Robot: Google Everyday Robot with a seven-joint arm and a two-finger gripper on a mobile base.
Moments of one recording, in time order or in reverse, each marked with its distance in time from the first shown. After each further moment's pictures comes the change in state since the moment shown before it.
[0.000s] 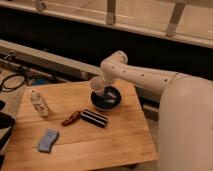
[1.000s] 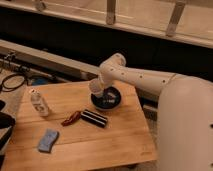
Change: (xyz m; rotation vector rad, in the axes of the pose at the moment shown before) arm 0.006 0.009 0.009 -0.007 0.005 -0.011
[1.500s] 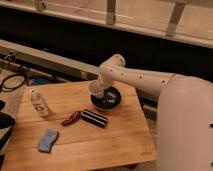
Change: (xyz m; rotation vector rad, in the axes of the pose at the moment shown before) arm 0.002 0.005 0.003 -0.008 -0.001 -0.012
